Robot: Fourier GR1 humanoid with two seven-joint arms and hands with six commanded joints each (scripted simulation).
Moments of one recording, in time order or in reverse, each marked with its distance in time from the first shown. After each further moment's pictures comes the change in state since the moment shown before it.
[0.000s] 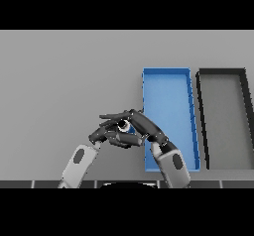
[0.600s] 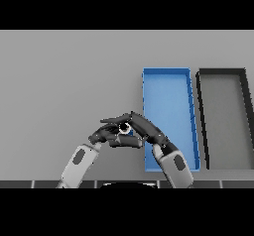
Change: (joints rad) left arm -0.012 0.016 -0.029 -0.038 -0.014 -0.012 -0.143; right arm 0.008 -0.060 0.040 -0.013 -0.038 -0.023 0.057
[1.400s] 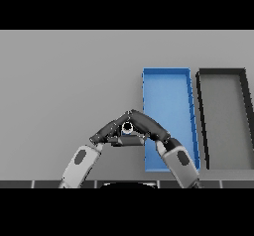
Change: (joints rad) left arm 0.008 -0.010 -0.016 0.018 0.081 0.077 -0.010; right arm -0.060 -0.109 0.007 0.032 -0.061 -0.004 -0.004
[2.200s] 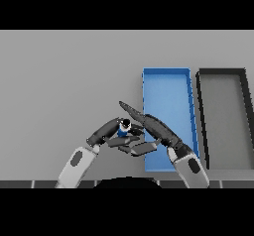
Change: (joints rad) left arm -0.019 0.041 -0.042 -0.010 0.025 0.053 0.001; right arm 0.143 -0.111 -0.024 -0.152 0.040 -0.024 0.012
